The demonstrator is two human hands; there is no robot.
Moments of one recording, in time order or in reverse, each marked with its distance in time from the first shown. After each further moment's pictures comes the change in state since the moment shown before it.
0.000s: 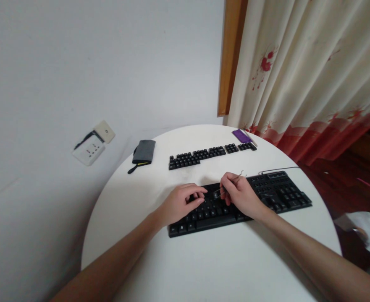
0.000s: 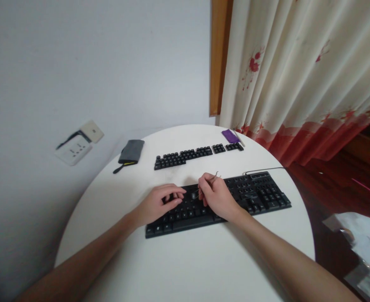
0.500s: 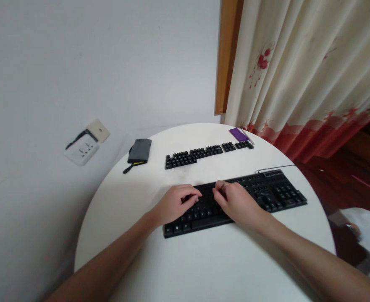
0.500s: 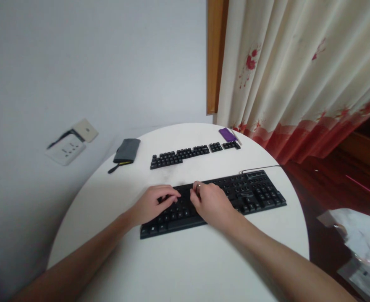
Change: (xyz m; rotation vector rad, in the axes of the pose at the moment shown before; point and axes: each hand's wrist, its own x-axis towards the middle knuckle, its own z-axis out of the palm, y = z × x) left_hand 0.002 0.002 -0.002 0.075 -0.023 -0.017; right_hand -0.018 -0.020 0.005 -0.751 -0.052 -0.133
